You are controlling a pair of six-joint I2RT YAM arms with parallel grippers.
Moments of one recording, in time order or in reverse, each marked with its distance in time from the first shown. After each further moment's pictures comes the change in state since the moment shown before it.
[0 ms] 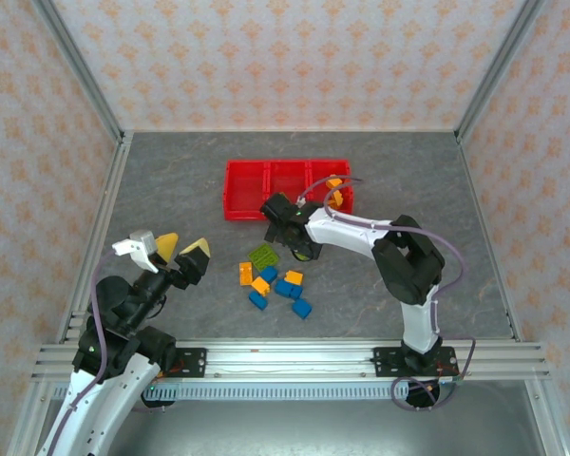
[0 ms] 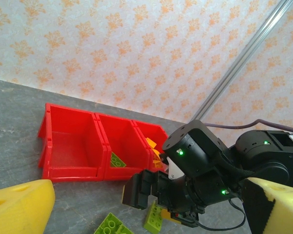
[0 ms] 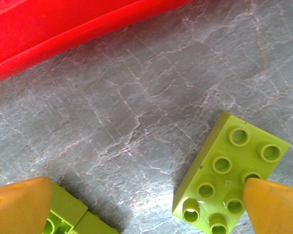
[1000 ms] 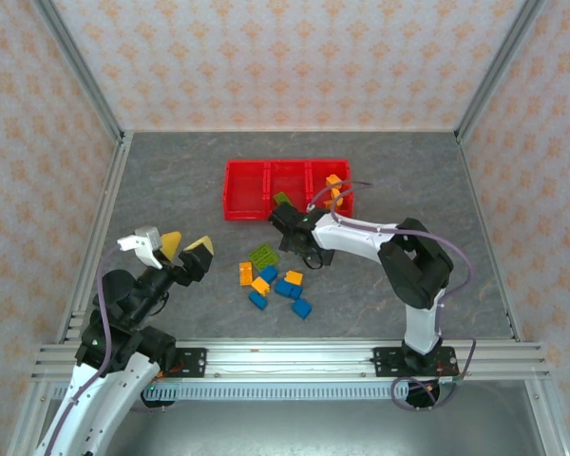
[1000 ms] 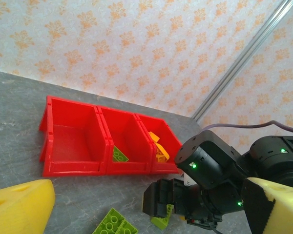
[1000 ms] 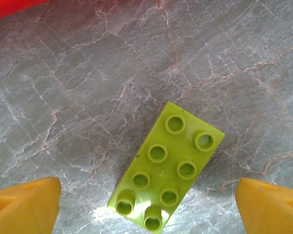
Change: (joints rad) left arm 0.000 0.053 -0.001 0.015 0.005 0.000; right arm -0.006 -0.058 -0.114 -0.027 0.066 -0.019
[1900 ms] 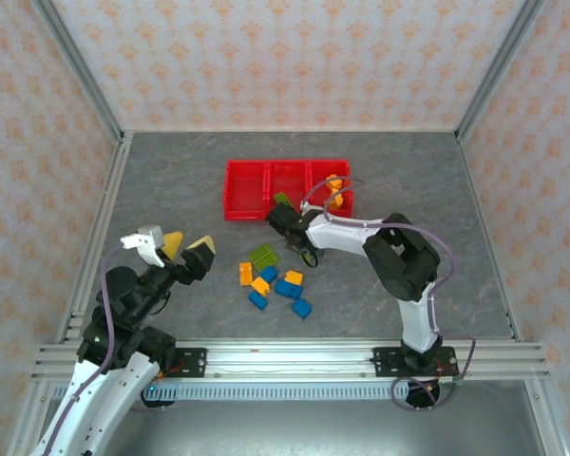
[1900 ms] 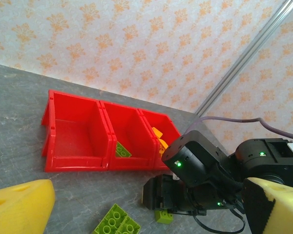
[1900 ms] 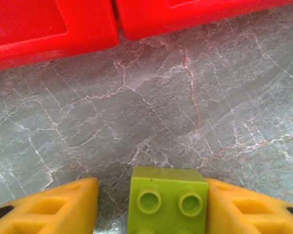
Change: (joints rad) left arm 0.000 0.026 -0.005 0.000 -0.001 0.000; right arm -0.010 0.098 0.019 0.109 0.124 -0.136
